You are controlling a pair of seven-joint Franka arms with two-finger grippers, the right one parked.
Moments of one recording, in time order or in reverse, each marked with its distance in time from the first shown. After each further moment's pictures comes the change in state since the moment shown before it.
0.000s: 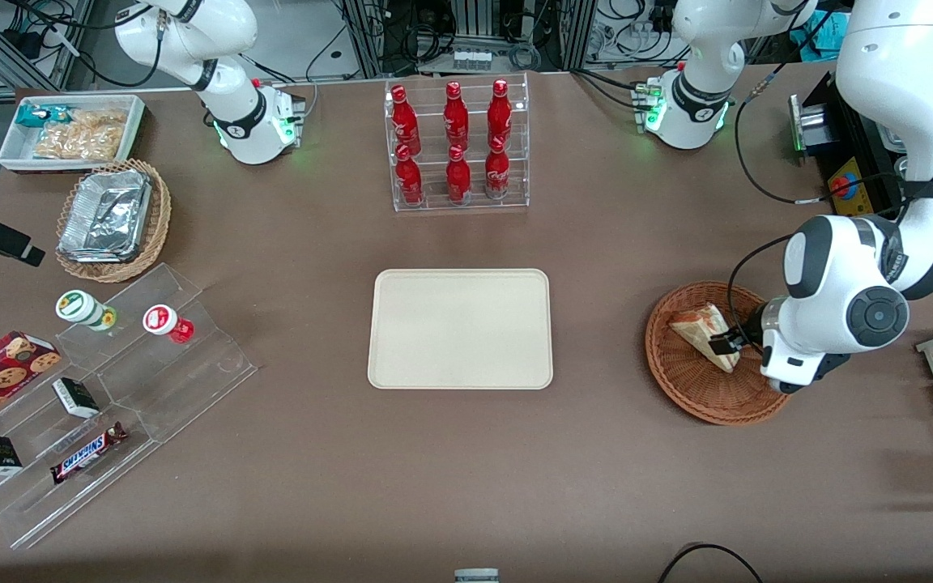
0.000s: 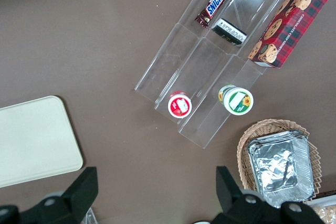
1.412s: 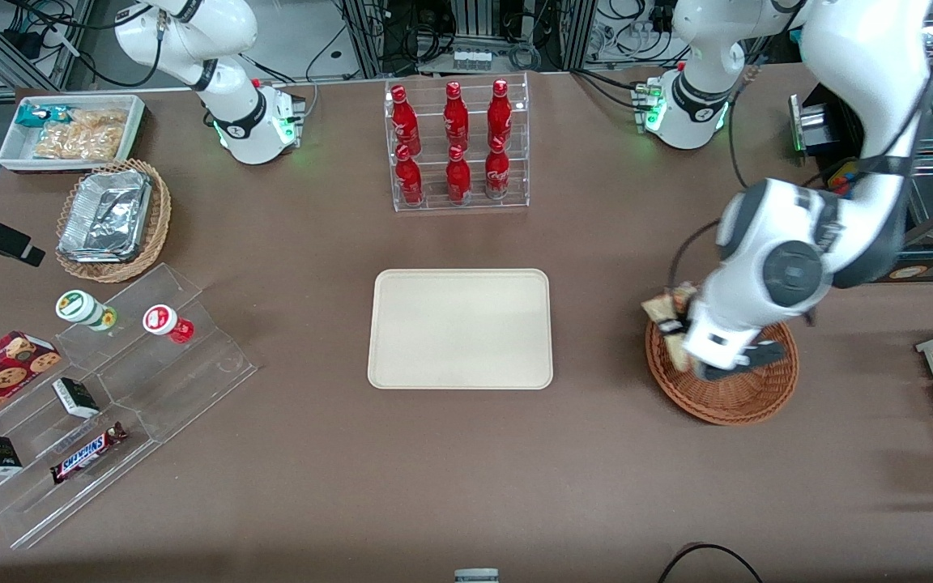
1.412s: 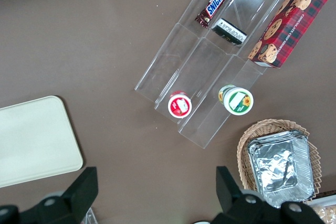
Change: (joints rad) arm -0.041 -0.037 -0.266 0.087 0.083 -0.072 0.103
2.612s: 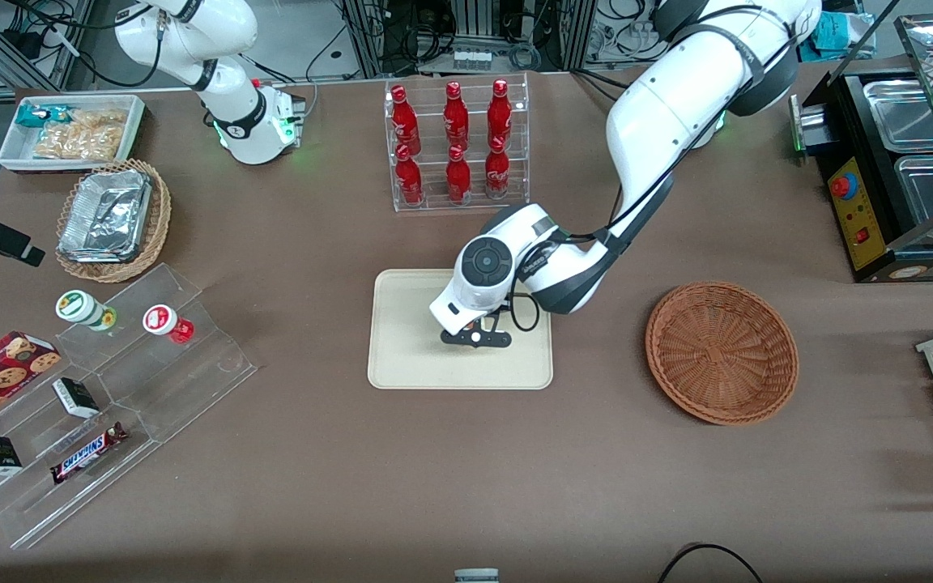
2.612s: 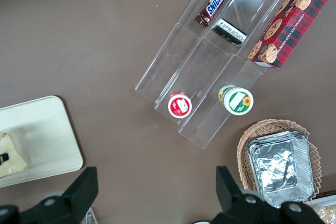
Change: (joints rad) arm -0.515 0.502 0.014 0.391 0.082 0.188 -0.223
